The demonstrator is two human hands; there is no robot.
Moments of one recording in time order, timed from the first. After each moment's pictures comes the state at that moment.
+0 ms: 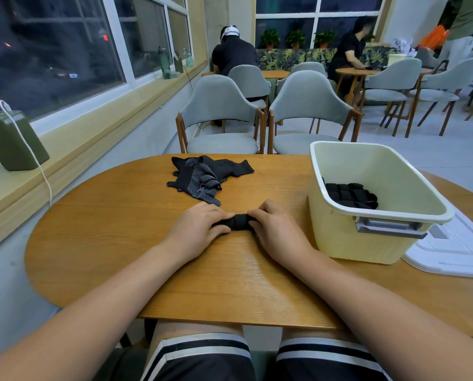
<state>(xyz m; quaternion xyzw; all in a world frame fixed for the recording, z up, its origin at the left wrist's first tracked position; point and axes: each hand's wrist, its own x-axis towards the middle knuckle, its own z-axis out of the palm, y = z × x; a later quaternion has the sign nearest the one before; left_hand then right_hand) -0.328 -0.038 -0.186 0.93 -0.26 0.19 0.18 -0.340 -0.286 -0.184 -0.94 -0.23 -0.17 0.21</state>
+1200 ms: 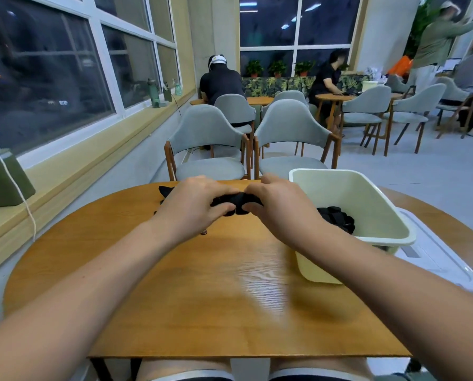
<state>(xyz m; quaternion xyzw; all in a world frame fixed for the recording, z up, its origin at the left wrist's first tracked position) -0.338 -0.086 -0.042 0.91 -0.29 0.25 0.16 -0.358 -0.303 -0.039 -0.94 -0.21 -0.23 0.13</state>
